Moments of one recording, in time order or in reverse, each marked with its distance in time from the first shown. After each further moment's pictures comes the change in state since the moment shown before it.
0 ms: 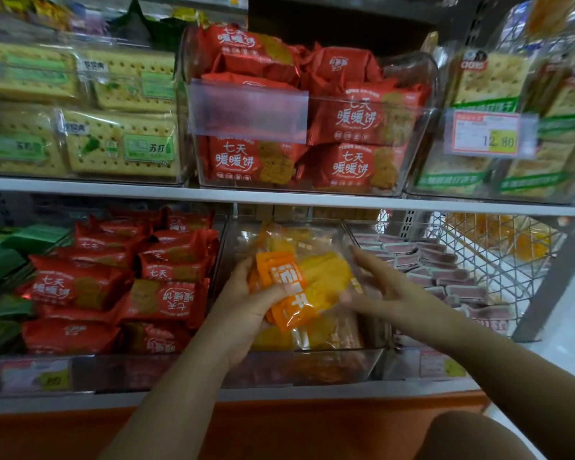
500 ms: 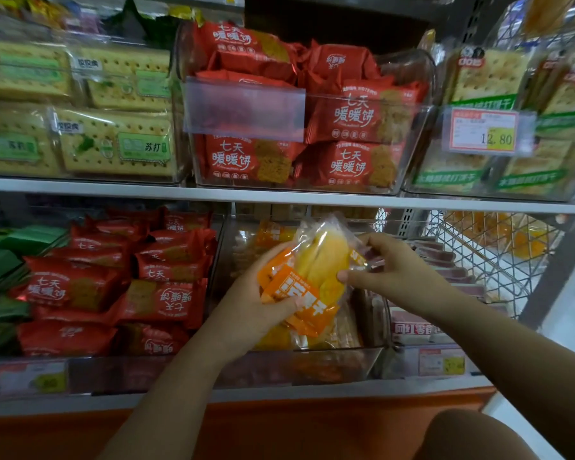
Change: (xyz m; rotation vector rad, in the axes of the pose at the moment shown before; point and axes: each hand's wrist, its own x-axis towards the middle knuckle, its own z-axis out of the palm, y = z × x) left_hand -0.001 0.001 -0.004 0.362 -0.204 0.275; right_hand 0.021 -0.013 -0.009 -0.197 0.243 -0.083
